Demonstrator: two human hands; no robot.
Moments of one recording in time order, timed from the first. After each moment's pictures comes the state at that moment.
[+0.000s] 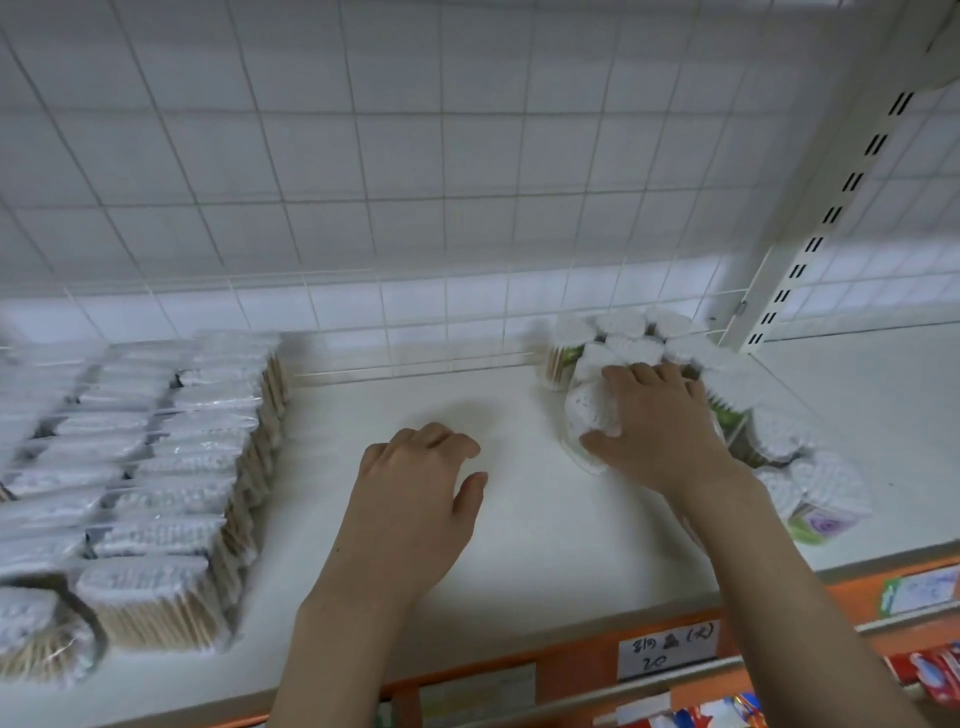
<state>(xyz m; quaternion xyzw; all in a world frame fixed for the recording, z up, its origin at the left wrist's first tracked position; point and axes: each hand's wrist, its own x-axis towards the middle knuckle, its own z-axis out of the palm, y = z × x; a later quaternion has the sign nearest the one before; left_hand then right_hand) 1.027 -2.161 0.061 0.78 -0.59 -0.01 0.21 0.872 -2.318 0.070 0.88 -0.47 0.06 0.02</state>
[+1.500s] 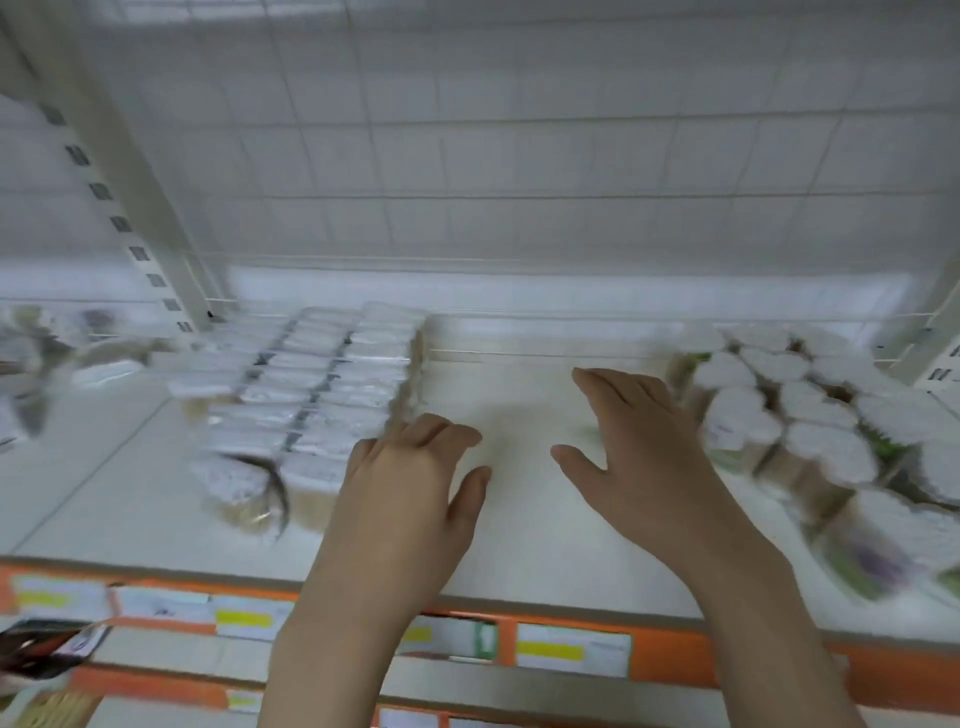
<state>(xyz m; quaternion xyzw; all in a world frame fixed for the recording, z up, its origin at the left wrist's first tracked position) 1.037 -2.064 0.087 0.84 -0.48 0.06 0.25 0.929 -2.213 0.083 0.94 -0.26 0.19 -0.11</state>
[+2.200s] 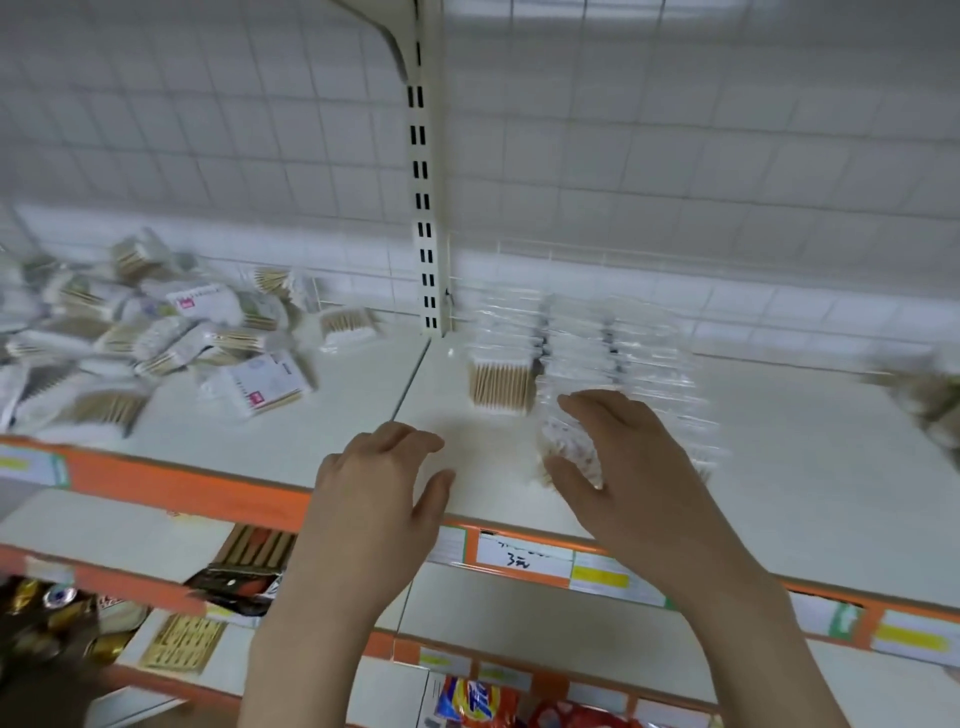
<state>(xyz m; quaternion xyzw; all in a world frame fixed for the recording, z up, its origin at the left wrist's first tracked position) 1.216 -1.832 0.079 0.88 -0.39 0.05 0.27 1.101 -1.992 0.084 0.95 -0.18 0.21 -0.14</state>
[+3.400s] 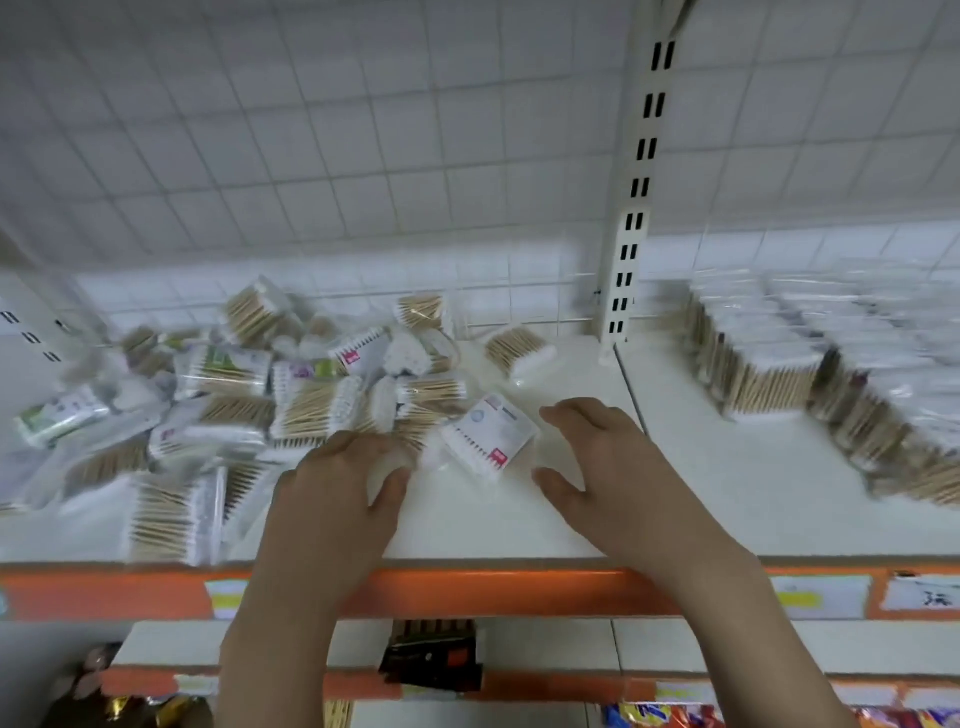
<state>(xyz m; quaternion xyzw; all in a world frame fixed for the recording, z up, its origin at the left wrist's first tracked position) 1.502 -1.680 0.064 0.87 -0.42 0.02 0.25 1.349 -1.840 0.052 0.94 -0.24 0.16 -0.17</state>
